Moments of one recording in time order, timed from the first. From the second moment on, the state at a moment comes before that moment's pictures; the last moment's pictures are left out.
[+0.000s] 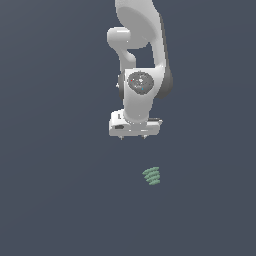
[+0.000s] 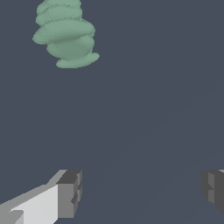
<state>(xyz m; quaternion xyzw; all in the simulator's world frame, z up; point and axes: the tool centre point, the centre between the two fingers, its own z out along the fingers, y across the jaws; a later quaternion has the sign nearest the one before) -0.022 0.021 0.135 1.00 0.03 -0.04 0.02</state>
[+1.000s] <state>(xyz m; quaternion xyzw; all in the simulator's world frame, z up) 0.015 0.034 0.130 0.99 -0.12 -0.03 0.02</state>
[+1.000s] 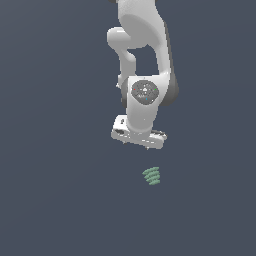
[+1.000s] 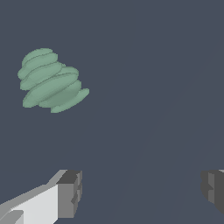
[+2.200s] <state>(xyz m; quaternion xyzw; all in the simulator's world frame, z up) 0.082 0.070 0.114 0.91 -0.42 -0.01 0.01</state>
